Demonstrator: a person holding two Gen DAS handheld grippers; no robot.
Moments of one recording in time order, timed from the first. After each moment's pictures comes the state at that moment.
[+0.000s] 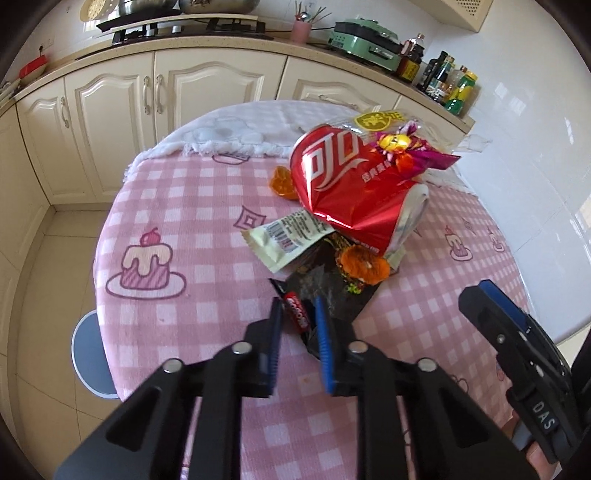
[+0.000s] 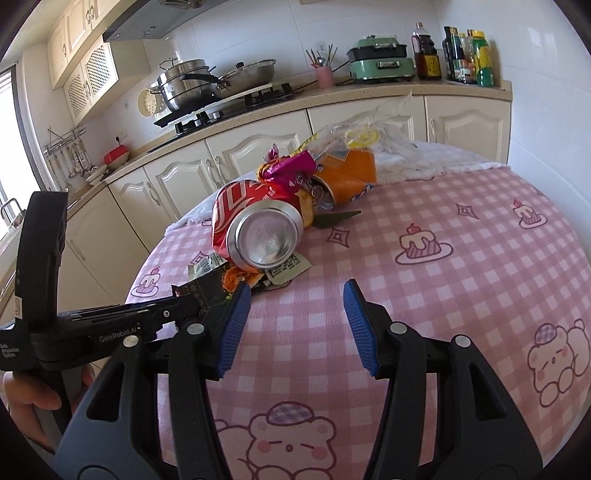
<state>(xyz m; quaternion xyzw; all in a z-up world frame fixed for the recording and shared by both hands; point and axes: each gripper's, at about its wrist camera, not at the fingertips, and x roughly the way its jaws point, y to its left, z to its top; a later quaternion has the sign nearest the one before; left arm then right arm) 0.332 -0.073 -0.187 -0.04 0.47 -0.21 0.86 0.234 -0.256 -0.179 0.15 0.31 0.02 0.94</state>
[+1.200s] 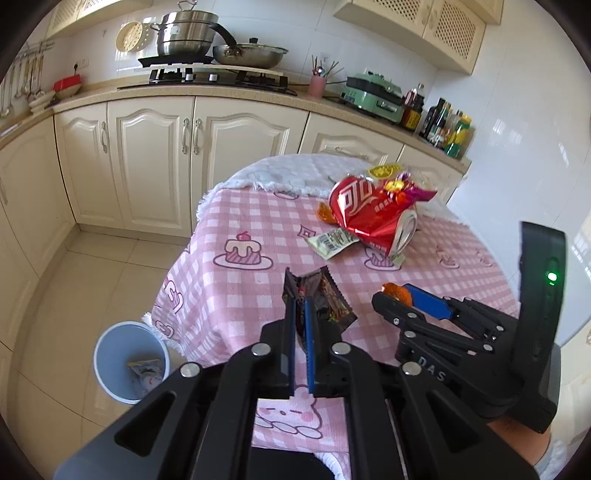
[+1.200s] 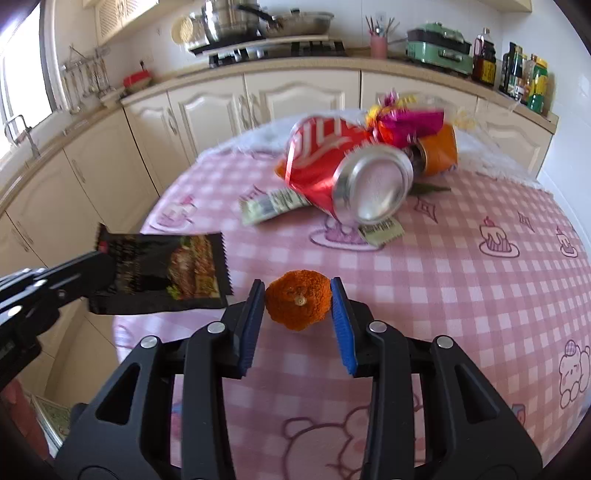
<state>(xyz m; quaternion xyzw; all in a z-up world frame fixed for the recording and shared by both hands) 0.255 0.003 -0.152 -0.06 0.37 -0.18 0.91 0.251 -0.166 -0.186 0.03 0.37 0.07 0.92</state>
